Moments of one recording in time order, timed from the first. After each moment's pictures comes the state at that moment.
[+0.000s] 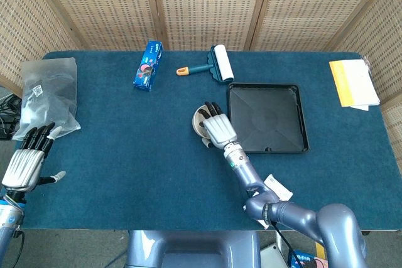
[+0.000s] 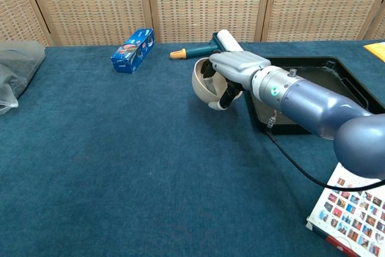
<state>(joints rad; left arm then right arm) -0.25 -1.17 -0.03 -1.53 1.46 1.36 0.02 0.94 -1.92 0.31 -0.96 -1.18 0.88 -0.26</state>
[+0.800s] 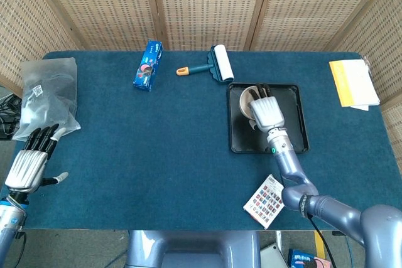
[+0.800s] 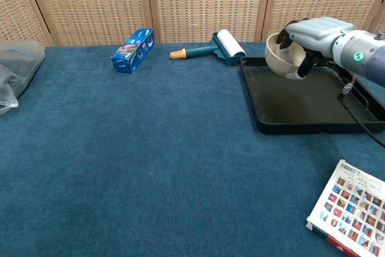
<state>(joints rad) -0.25 -1.17 -0.03 -1.54 1.48 1.36 0.04 0.82 -1.65 0.29 -1.06 -1.08 0.91 -0.42</state>
